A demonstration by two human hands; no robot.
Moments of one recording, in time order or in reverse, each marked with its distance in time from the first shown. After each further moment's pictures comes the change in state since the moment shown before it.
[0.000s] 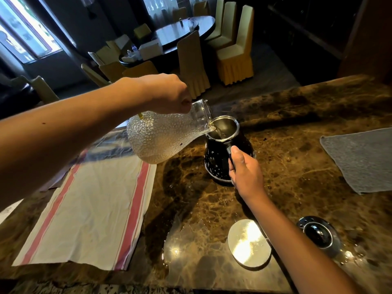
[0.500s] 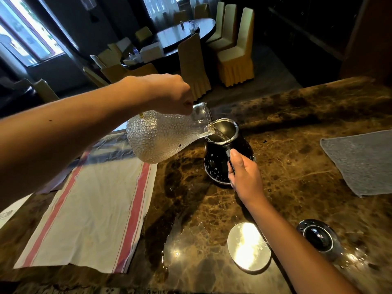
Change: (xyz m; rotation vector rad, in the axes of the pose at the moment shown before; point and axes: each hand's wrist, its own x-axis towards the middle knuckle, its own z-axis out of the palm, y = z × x) left_hand 0.007 0.003 -0.009 0.059 -0.018 0.023; right_hand -0.001 -0.005 -0.001 0.025 -0.024 -0.012
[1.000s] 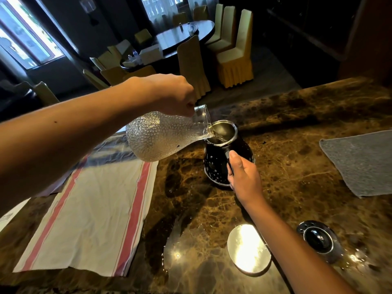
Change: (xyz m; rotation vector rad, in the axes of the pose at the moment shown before) left_hand 0.006 0.008 -0.007 0.028 -0.026 -0.022; right_hand 0.000 0.002 0.001 -0.040 0.027 -0.013
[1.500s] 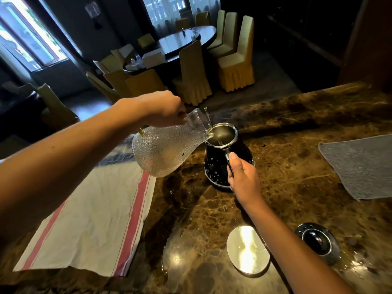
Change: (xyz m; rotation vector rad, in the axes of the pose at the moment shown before) left_hand -0.004 -0.014 0.039 -0.203 0.034 -0.082; right_hand -0.001 -0.005 0.000 0.055 -0.016 0.007
